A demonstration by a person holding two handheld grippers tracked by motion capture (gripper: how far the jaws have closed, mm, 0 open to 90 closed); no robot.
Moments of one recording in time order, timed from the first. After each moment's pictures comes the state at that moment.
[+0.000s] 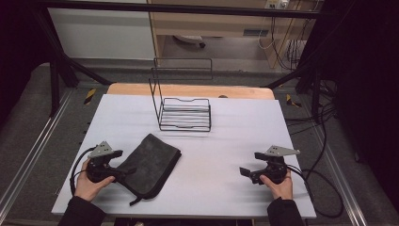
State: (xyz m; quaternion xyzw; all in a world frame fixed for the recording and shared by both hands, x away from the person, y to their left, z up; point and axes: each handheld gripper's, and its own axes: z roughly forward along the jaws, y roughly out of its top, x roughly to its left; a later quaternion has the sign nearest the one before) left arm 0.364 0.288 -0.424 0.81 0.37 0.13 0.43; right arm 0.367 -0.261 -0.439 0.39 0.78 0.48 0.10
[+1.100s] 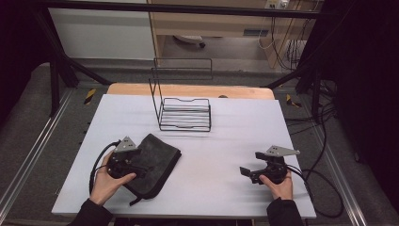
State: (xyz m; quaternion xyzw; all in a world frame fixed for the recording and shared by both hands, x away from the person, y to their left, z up) left arm 0.369 0.216 -0.395 0.84 0.36 0.13 0.40; right arm 0.366 -0.260 -0.438 0.40 0.78 0.48 0.11
